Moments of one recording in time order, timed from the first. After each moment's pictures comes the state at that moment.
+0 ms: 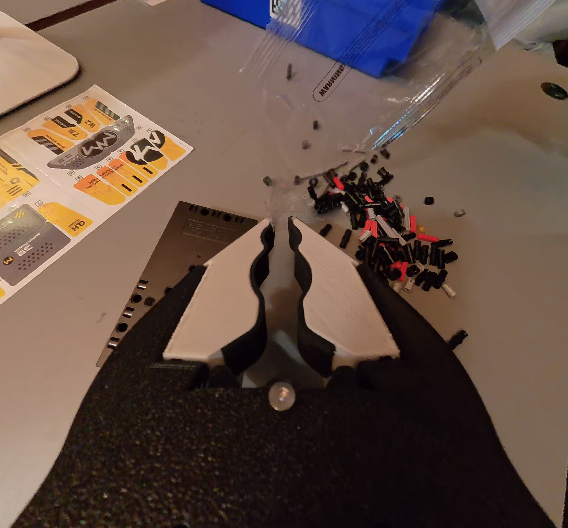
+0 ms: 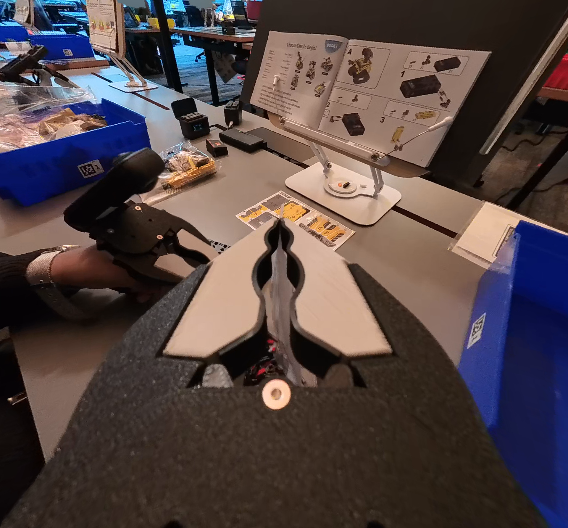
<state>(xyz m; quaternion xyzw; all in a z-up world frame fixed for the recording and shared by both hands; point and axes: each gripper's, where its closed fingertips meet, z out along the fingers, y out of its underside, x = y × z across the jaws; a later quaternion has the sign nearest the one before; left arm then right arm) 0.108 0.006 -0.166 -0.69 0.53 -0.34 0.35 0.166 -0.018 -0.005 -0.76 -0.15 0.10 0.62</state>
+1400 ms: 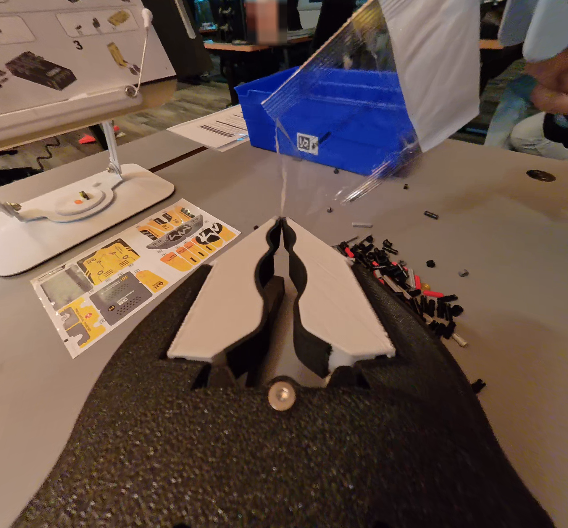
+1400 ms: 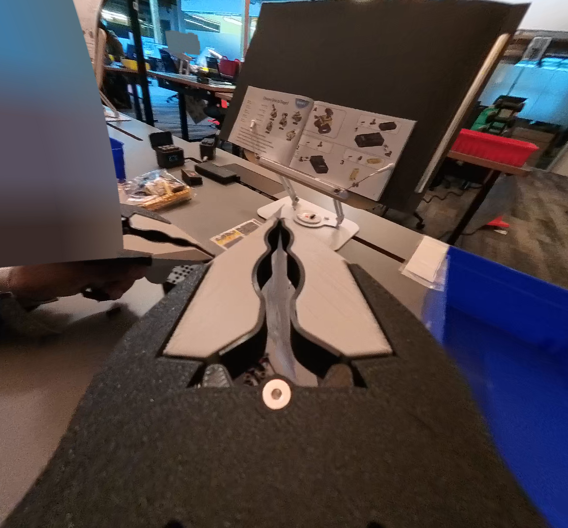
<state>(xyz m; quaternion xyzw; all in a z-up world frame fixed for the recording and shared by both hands) 0.098 0.017 -0.097 -0.61 0.47 -0.37 0.52 0.180 -0.044 0.017 -0.71 -0.14 0.04 0.69</state>
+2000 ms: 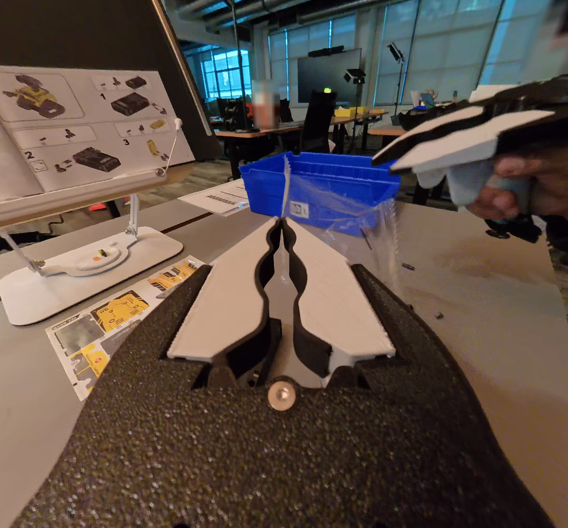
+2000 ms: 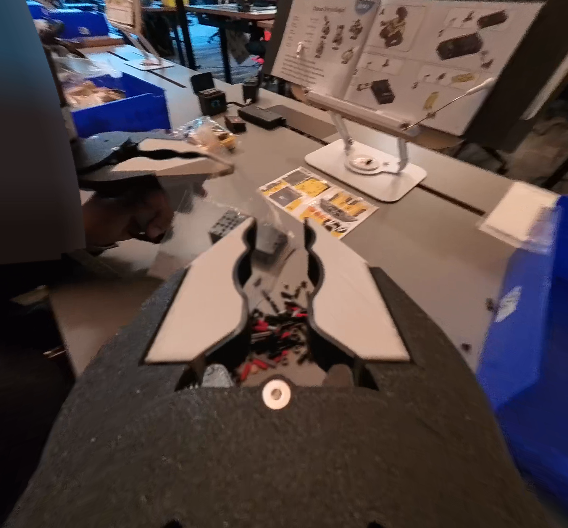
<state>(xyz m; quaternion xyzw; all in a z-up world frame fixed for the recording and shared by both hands) 0.080 0.008 -0.047 -0.54 0.43 -0.43 0.58 0.153 -0.047 -0.031 -0.77 -0.17 0.11 0.60</state>
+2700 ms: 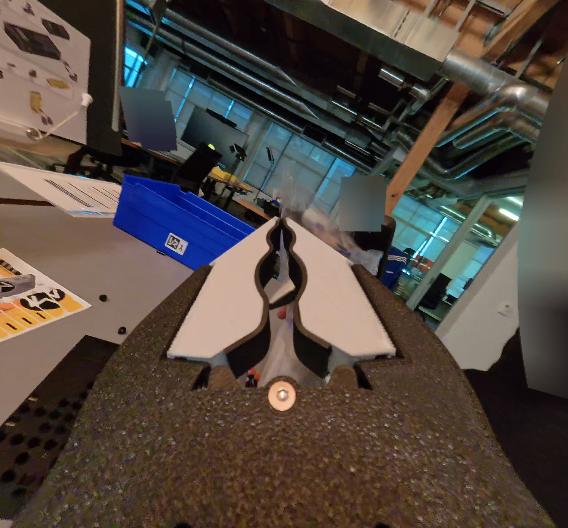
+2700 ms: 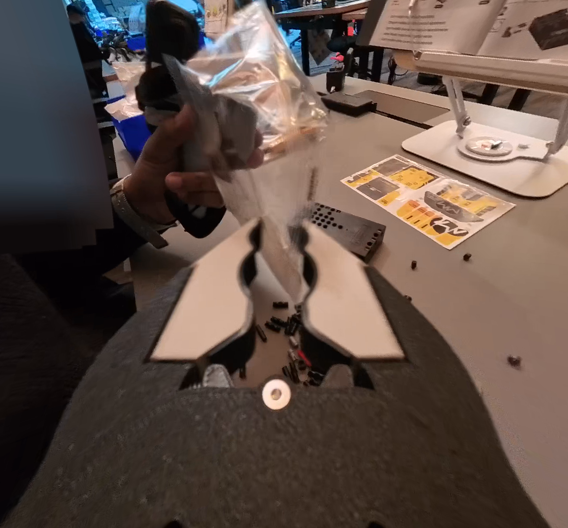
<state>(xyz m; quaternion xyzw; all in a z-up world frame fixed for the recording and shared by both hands) 0.051 -0.010 0.002 -0.50 0.29 -0.72 0.39 0.072 -0.052 -0.075 -0.75 -0.21 0.24 0.57</state>
